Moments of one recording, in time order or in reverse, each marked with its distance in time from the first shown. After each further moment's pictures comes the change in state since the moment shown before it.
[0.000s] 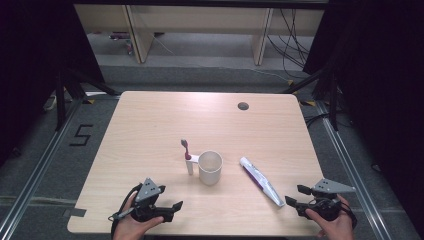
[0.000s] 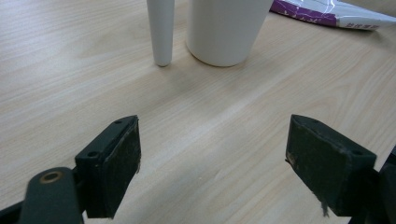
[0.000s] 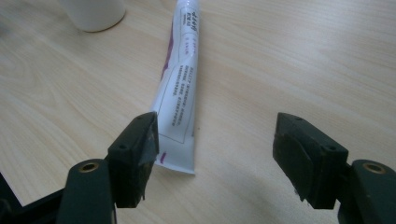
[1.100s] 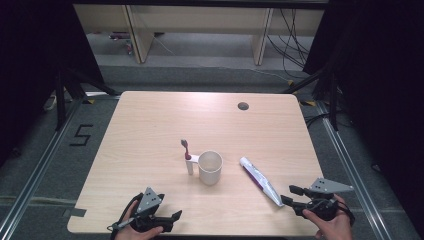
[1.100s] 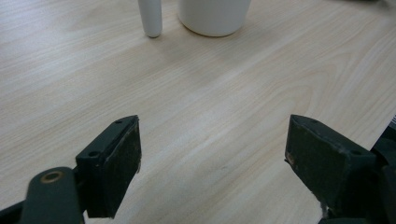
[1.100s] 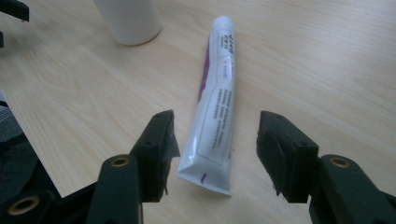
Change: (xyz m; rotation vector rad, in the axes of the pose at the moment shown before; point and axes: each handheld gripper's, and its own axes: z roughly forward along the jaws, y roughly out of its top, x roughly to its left) left arm -0.012 -0.019 -0.001 0.025 0.021 0.018; right arm 0.018 0.016 -0.003 -0.018 0.079 -0.035
